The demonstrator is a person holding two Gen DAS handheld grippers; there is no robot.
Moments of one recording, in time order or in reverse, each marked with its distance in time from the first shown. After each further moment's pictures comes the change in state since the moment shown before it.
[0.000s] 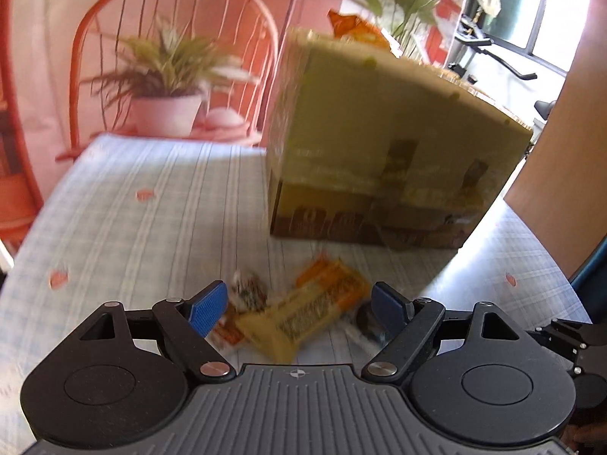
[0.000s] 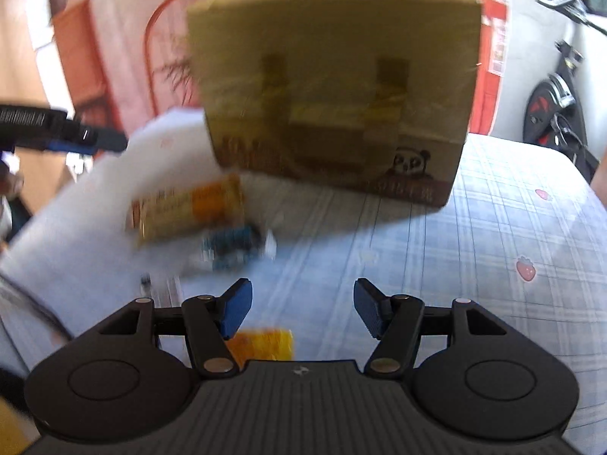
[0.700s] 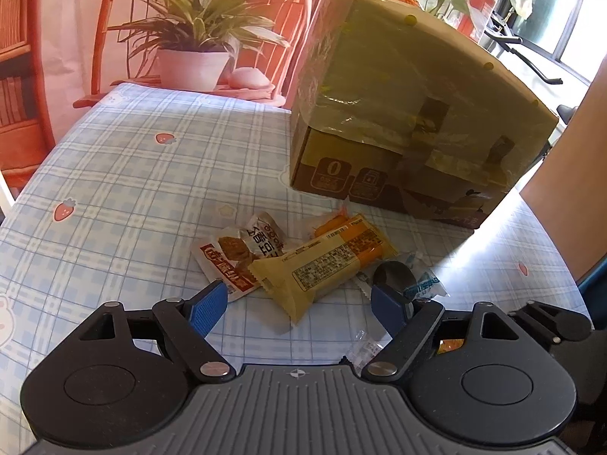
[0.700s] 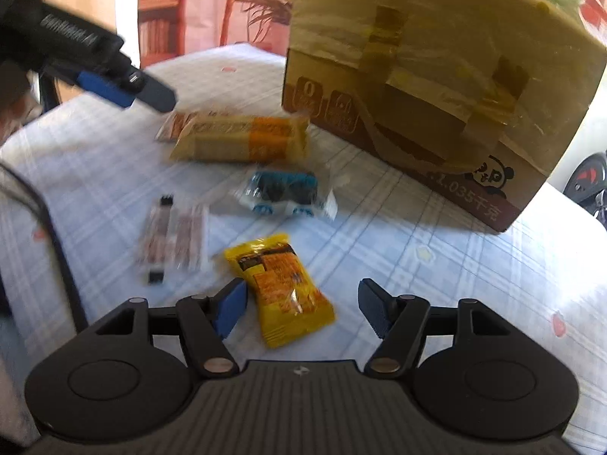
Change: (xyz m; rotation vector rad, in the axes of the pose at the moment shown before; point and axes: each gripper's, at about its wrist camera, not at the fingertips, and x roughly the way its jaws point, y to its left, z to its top) left arm 0.006 0.008 -0.027 -0.091 0.063 0.034; right arm 0.040 0.027 -0.004 -0.241 0.026 0.070
